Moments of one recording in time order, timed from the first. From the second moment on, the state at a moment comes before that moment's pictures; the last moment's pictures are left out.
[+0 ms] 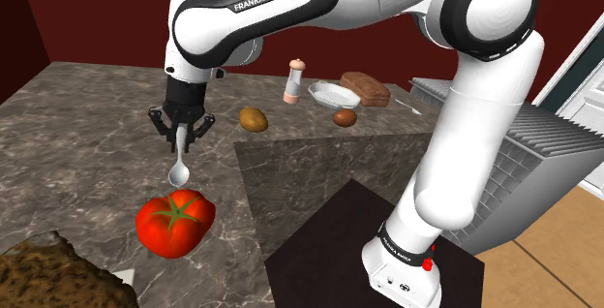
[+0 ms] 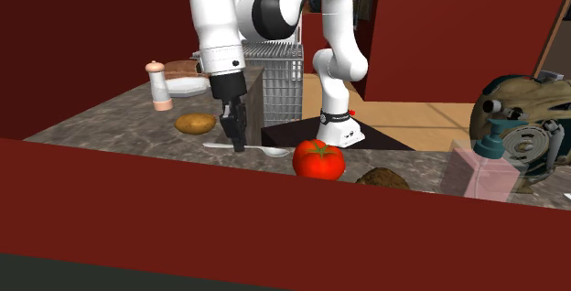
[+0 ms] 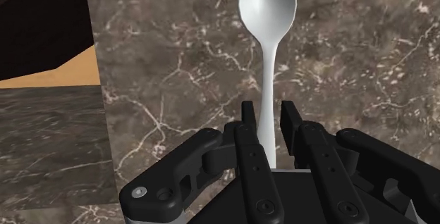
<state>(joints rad) 0.12 0.15 0.37 -1.98 0.18 2.16 0.89</state>
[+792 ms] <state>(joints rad) 0.11 0.10 0.37 -1.88 0.19 2.01 0.91</state>
